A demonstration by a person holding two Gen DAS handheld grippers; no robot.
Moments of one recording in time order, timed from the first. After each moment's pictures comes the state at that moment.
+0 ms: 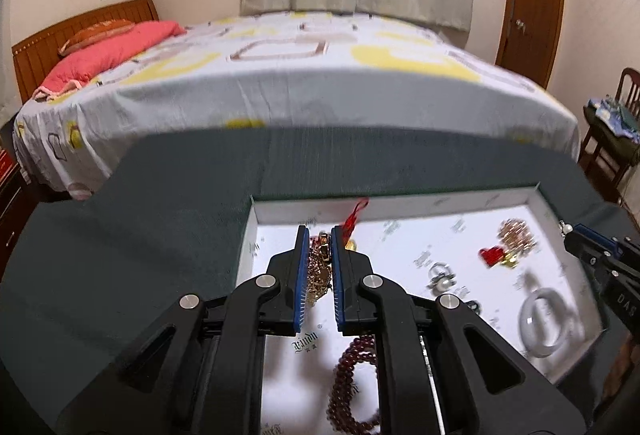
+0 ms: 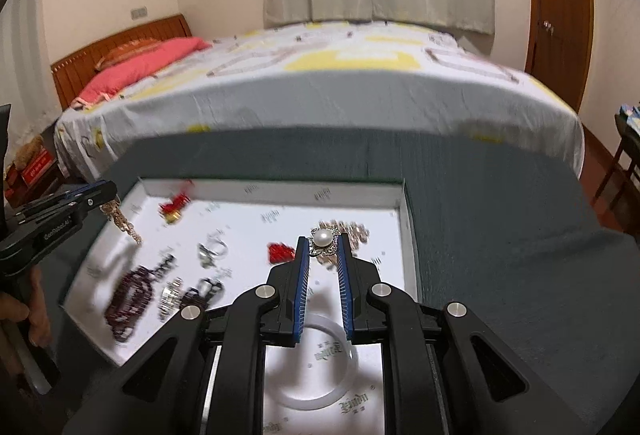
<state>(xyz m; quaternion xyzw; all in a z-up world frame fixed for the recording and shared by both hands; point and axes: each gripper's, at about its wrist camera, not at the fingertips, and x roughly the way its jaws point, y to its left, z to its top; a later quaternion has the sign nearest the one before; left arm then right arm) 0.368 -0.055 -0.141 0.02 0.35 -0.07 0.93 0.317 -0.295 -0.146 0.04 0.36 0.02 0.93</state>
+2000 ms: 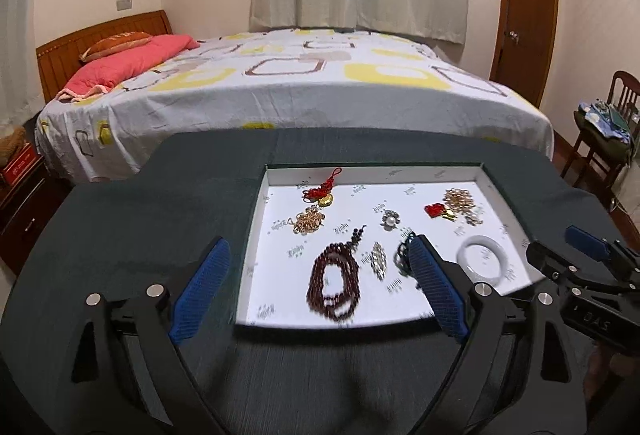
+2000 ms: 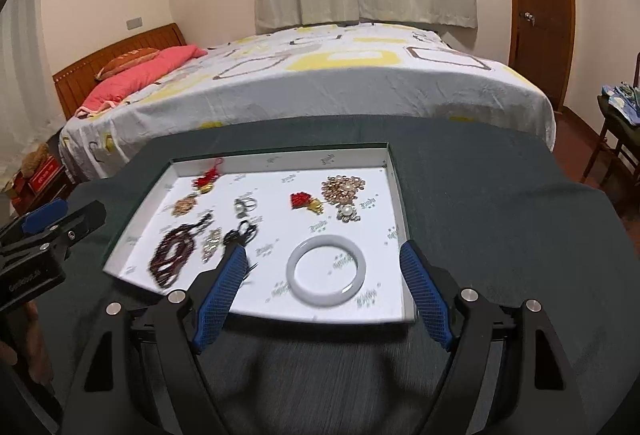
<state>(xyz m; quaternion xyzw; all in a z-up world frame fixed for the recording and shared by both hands) 0.237 -0.056 -0.092 0.02 0.32 -0.06 0.95 0.214 -0.282 -0.107 0.06 0.34 0.01 0.94</state>
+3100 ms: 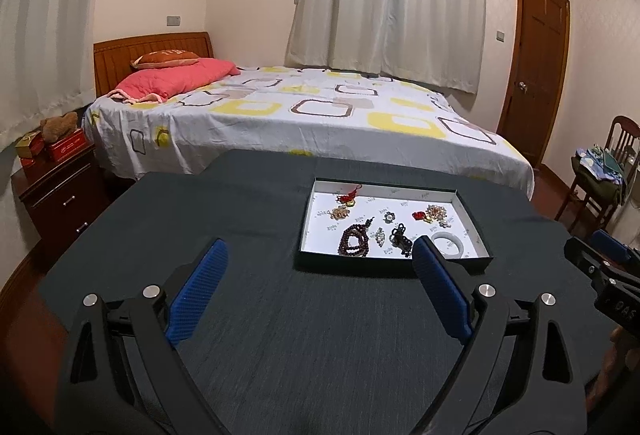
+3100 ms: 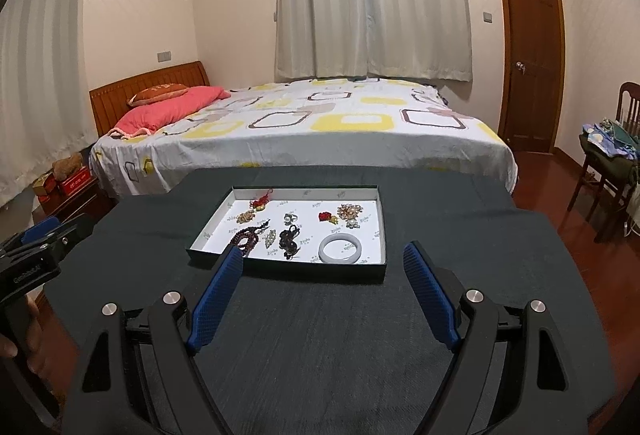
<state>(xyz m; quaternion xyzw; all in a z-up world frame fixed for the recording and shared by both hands) 0.069 -0.003 -0.016 -0.03 0.26 -0.02 0.97 0.064 -0.270 -0.021 0.04 0.26 0.02 0.97</state>
